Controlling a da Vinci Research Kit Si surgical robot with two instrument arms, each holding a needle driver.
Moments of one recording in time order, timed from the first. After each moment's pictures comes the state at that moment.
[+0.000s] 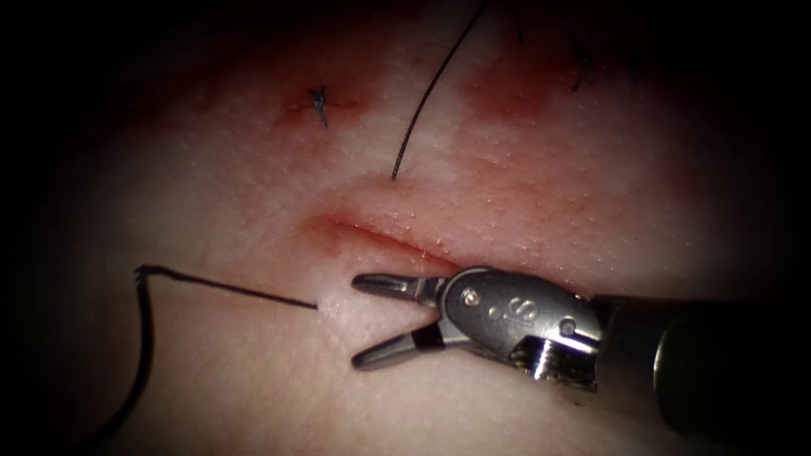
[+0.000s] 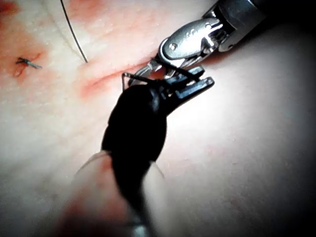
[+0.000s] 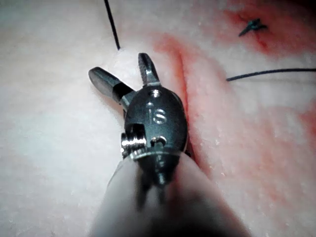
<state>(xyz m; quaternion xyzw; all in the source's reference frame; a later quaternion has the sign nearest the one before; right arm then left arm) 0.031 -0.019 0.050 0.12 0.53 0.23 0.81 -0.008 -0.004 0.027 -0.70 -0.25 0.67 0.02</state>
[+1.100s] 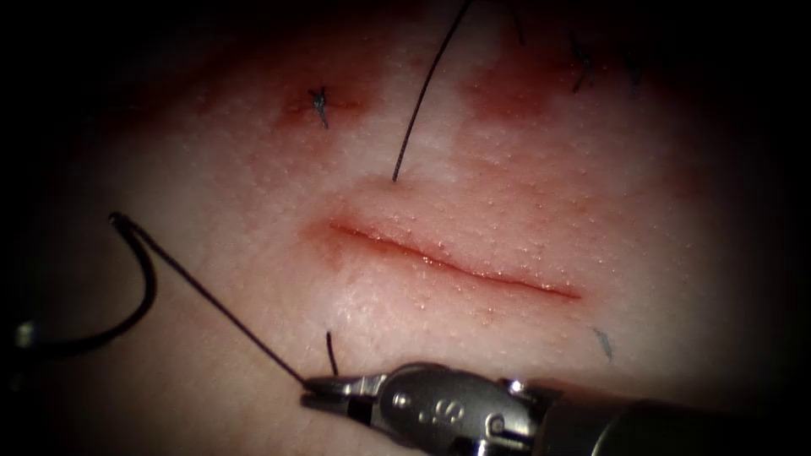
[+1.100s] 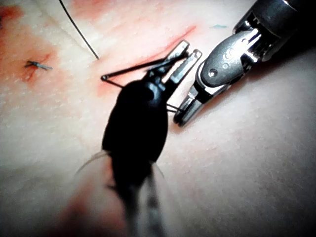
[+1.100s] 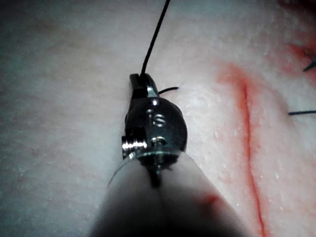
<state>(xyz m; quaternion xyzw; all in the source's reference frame) 0.033 -0.029 0.046 0.17 0.44 0.19 0.86 -0.008 -0.005 0.033 -0.70 -0.13 0.69 0.10</state>
